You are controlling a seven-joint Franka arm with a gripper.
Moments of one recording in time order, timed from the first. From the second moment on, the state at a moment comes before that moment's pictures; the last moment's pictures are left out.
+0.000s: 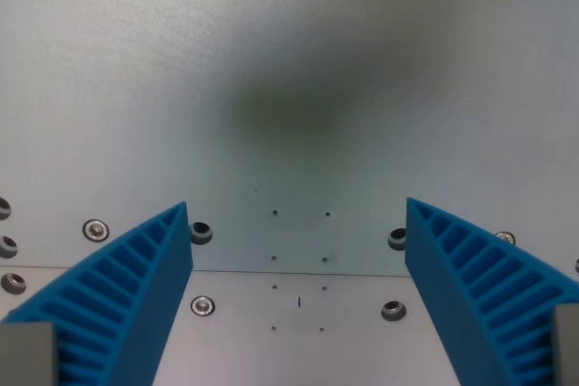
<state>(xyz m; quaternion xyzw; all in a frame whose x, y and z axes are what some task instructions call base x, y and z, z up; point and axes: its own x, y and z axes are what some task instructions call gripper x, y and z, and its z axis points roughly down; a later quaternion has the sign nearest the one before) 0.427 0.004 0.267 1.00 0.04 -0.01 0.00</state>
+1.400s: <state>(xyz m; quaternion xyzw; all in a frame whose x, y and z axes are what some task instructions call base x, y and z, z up) 0.520 0.000 0.266 1.00 0.03 0.01 0.00</state>
